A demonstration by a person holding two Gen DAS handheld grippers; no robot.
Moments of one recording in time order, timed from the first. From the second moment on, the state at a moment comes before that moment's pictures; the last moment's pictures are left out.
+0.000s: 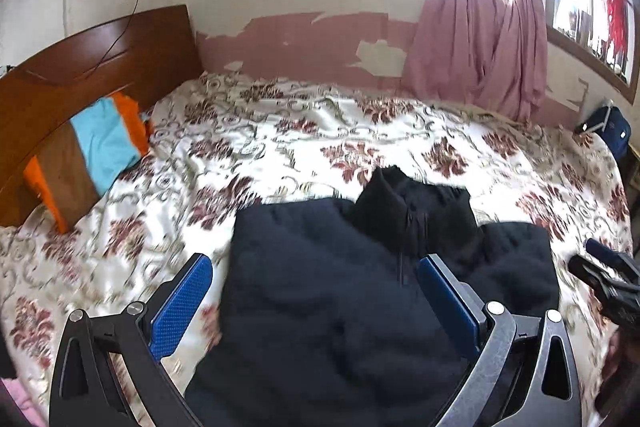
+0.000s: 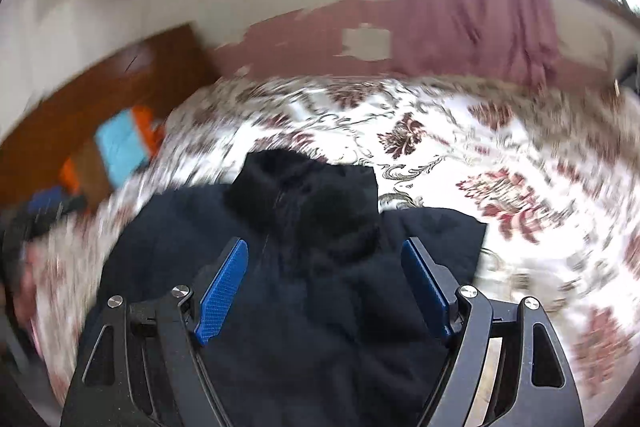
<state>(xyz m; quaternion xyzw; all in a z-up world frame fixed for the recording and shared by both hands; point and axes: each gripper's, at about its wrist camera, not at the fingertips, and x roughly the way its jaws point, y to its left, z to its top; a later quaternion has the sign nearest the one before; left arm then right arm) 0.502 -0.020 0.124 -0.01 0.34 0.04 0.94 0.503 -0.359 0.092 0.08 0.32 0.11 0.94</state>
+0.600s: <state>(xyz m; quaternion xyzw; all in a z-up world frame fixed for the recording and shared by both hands) 0.635 -0.043 0.045 0.02 0.31 0.02 0.95 0.665 -0.346 -0.034 0.20 0.30 0.07 0.93</state>
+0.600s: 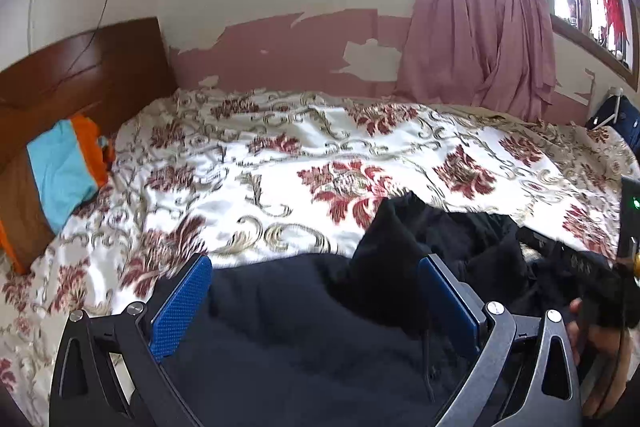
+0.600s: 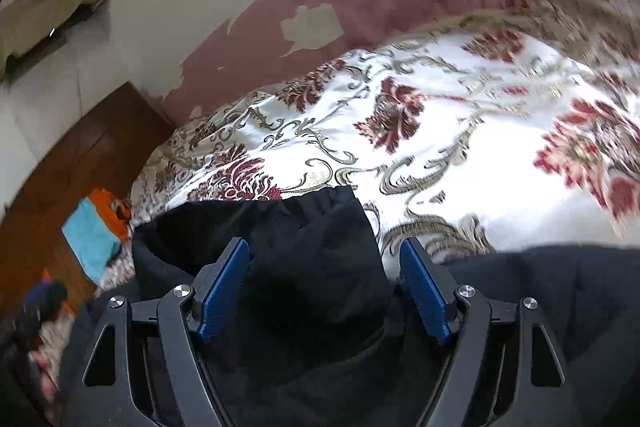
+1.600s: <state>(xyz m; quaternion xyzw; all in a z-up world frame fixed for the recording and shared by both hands) 0.625 -0.030 0.006 -0.16 0.29 -0.07 0.94 0.596 -0.345 0.035 0.08 0.20 0.14 0.97</state>
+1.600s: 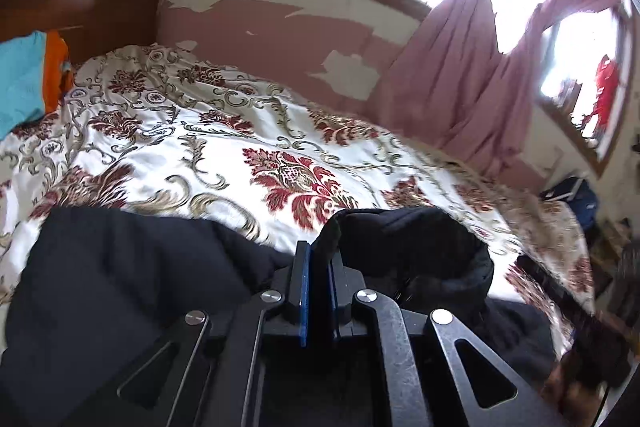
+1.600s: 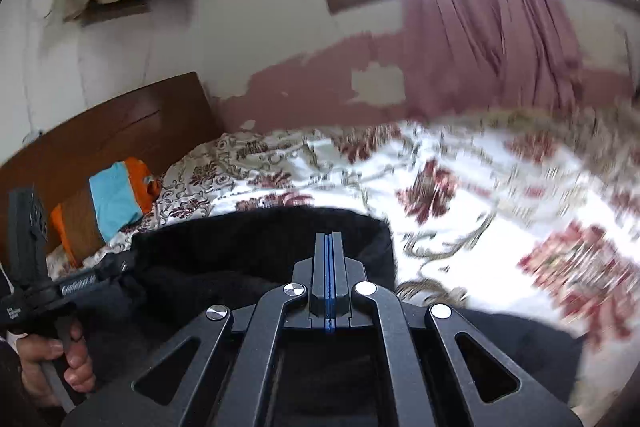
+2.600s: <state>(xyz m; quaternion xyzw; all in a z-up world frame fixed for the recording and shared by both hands) 0.521 -0.028 0.019 -0.04 0.30 -0.13 0.95 0.595 -0.281 -0.018 -0.13 0.35 0.32 0.87</state>
